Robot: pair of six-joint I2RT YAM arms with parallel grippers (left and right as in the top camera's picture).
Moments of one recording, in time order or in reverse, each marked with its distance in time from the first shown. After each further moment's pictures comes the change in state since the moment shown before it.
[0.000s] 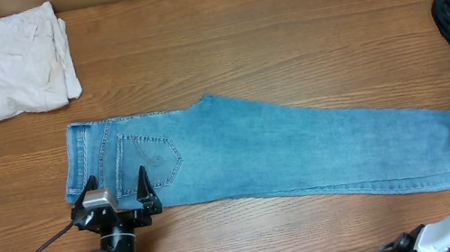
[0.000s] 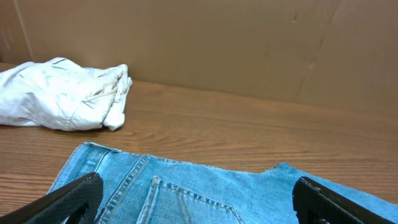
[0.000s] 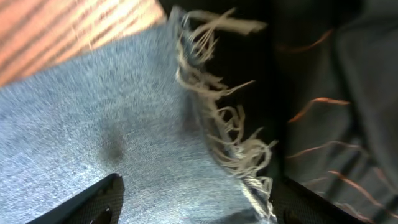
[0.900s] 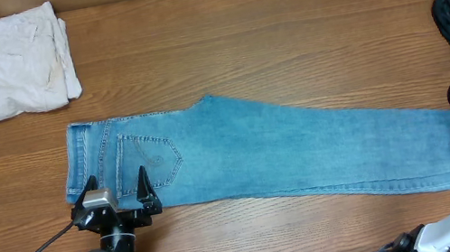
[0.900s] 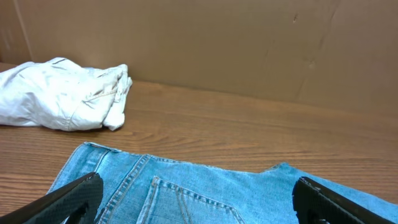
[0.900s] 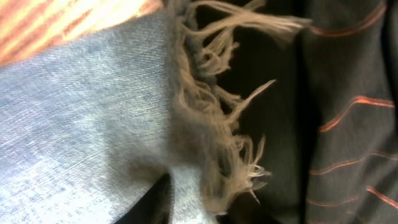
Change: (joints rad) left arm 0.000 0.000 0.000 0.000 0.000 0.000; right arm 0.005 0.008 -0.068 0.080 0.014 0.019
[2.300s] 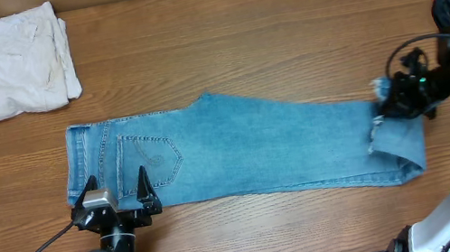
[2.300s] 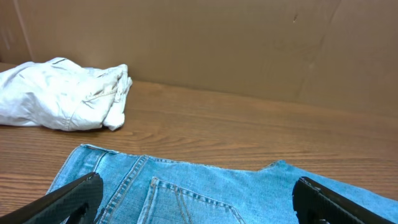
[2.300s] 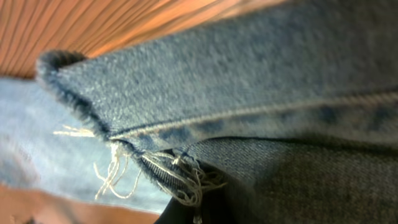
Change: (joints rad) left arm 0.000 0.000 0.000 0.000 0.000 0.000; right arm 0.392 0.000 0.169 -0.341 -0.562 0.165
